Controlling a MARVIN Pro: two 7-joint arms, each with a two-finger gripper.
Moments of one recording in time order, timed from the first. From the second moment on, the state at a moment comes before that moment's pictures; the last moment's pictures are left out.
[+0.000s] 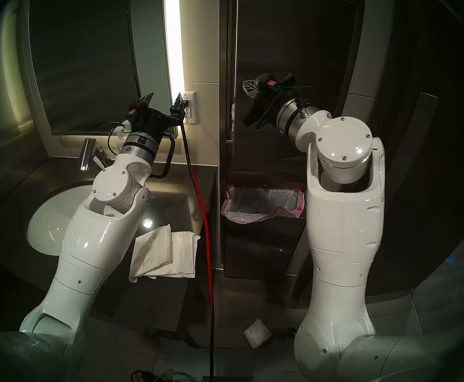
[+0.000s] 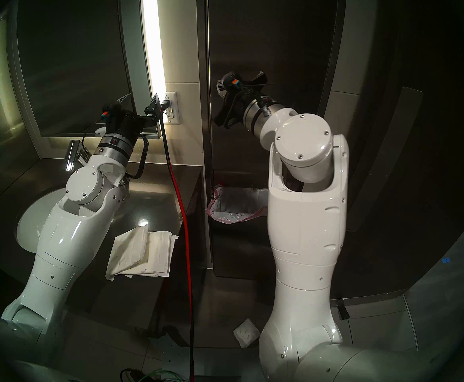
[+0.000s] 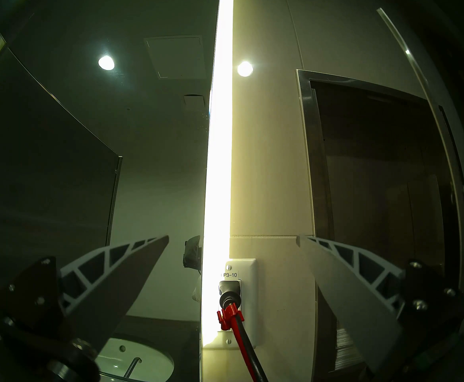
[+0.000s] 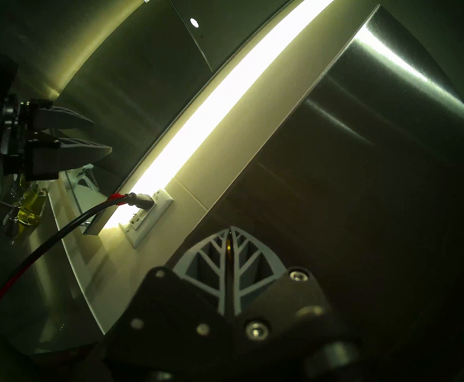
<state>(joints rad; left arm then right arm) 1.28 -1.14 -1.37 -1.78 -0.45 -0.08 0.12 -1.19 -1.73 1.53 -2.07 -0.71 0.26 0.82</state>
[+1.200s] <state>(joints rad) 1.28 -1.14 -1.37 -1.78 -0.45 -0.08 0.12 -1.31 -1.69 1.69 -2.13 -0.51 0.19 0.95</state>
